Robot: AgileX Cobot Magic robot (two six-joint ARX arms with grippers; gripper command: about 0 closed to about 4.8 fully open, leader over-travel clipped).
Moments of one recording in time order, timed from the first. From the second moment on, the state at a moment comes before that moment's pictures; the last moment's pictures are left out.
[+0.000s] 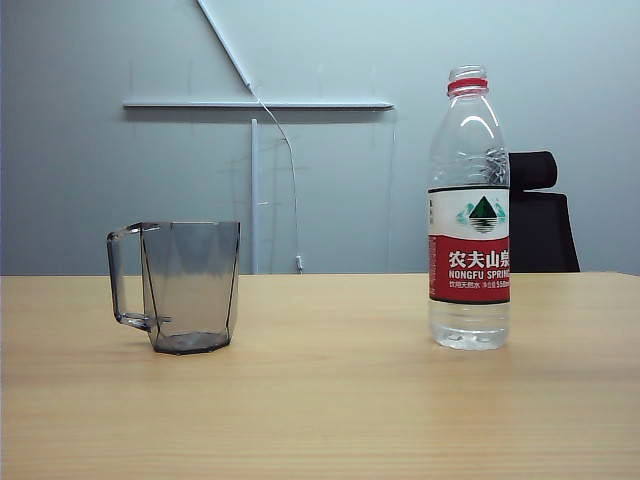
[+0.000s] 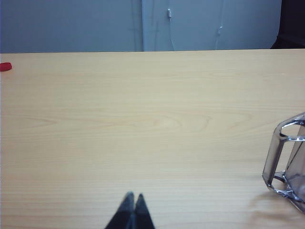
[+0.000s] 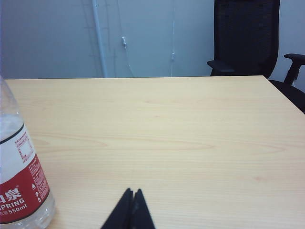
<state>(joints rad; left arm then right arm) -0.03 0.00 0.01 -0.09 0.00 0.03 0.00 0.00 0.01 0.00 -0.03 0.03</state>
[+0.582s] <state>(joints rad) -0.17 0.00 0.01 -0.09 -0.01 0.03 0.00 0.00 0.01 0.00 -0.03 0.15</state>
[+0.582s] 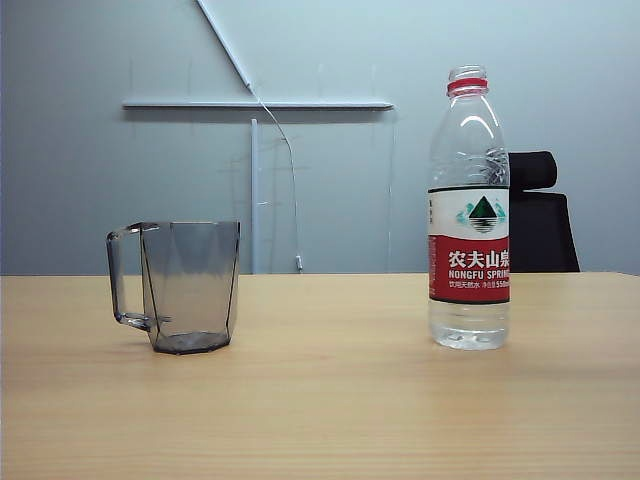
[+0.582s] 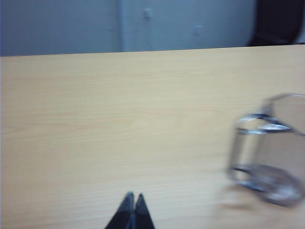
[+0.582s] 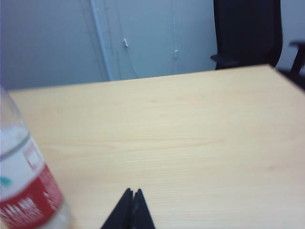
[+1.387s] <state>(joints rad) -0.71 0.08 0.01 -0.09 0.00 0.03 0.48 0.19 0.09 0.03 0.00 0.20</state>
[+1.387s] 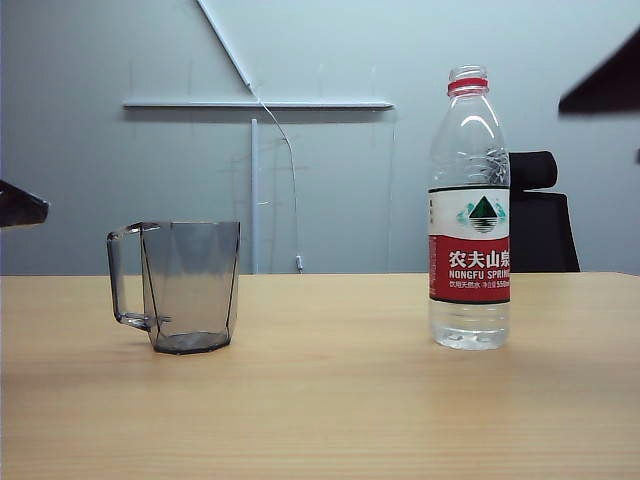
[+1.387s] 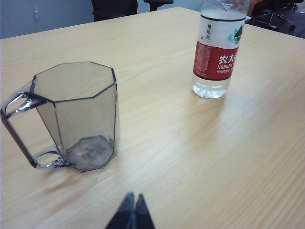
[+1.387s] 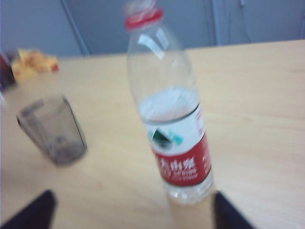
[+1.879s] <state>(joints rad) -0.71 0.08 0.01 -0.09 0.00 0.03 0.52 1.11 0.09 0.86 0.14 0.09</state>
